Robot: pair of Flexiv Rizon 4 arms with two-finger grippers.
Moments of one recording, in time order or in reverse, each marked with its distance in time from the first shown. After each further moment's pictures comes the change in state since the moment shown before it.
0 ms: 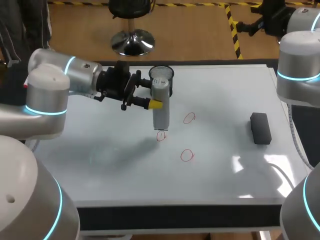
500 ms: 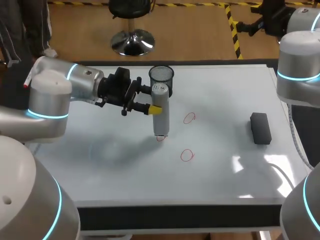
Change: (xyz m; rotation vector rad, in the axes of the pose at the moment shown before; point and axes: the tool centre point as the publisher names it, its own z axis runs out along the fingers) left arm 0.002 0.024 0.002 0.017 0.010 -0.031; right arm 0.000 0.000 0.000 0.000 0.000 0.000
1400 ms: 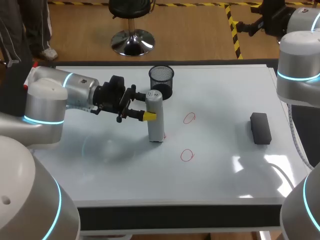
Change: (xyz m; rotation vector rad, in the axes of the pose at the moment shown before) left arm 0.004 0.028 -0.013 0.015 -0.018 -0.028; right arm 0.000 0.000 0.000 0.000 0.000 0.000
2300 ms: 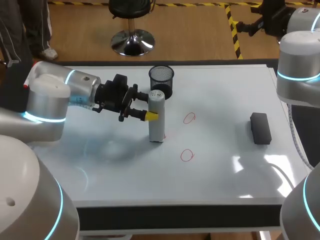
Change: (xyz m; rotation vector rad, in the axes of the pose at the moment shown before) left arm -0.001 0.003 0.005 -0.063 -0.003 -0.019; right arm 0.000 0.000 0.000 0.000 0.000 0.000
